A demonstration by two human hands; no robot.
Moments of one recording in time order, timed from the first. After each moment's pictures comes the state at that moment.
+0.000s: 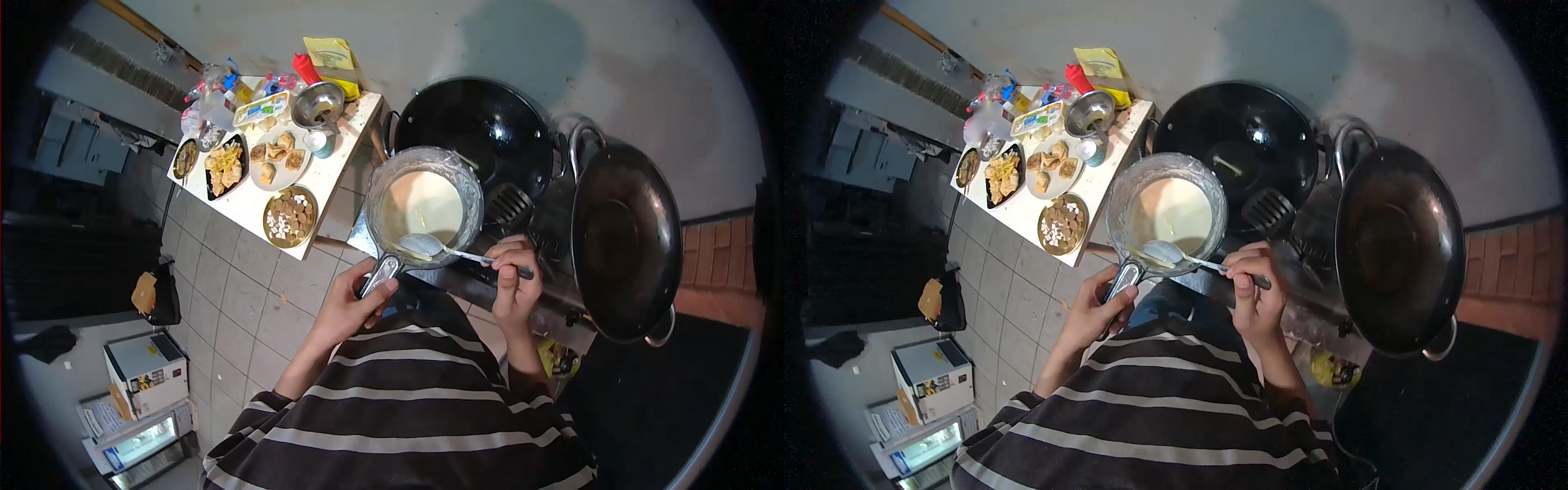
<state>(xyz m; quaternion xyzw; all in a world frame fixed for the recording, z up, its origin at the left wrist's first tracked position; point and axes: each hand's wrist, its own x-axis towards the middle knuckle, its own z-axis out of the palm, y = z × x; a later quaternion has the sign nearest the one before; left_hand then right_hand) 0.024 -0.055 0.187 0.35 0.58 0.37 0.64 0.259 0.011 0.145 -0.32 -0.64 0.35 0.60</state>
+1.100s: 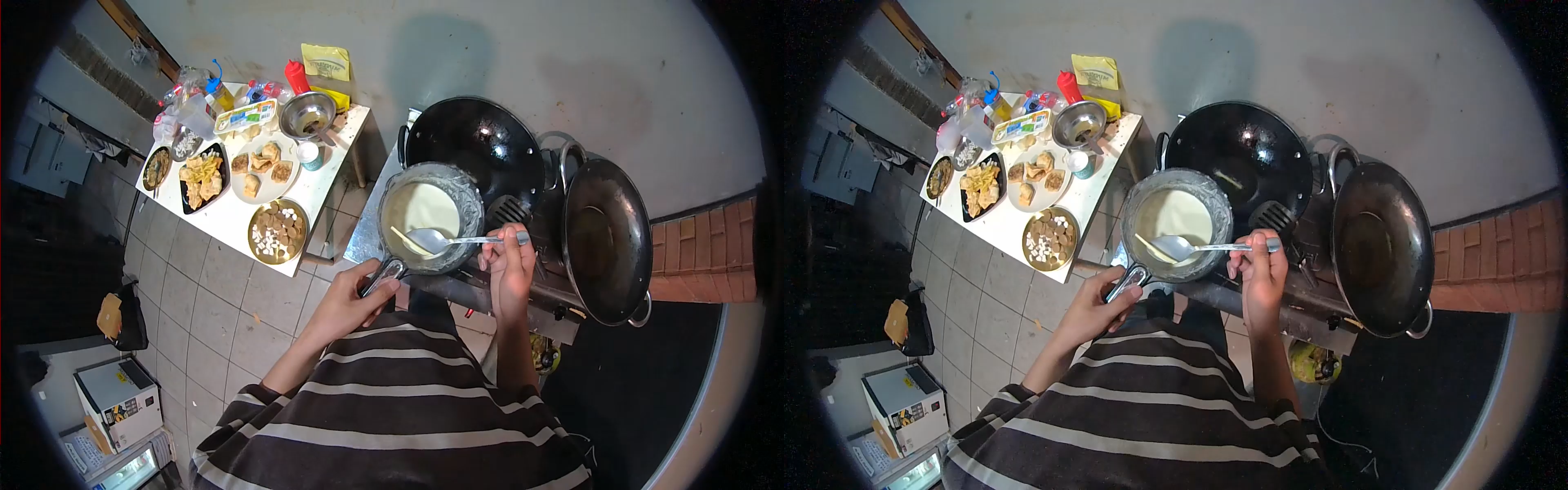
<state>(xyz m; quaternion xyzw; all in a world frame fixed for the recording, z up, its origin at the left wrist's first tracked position) -0.044 -0.045 0.175 0.44 0.52 0.32 0.66 0.206 0.016 0.147 -0.39 -0.36 0.58 0.62</state>
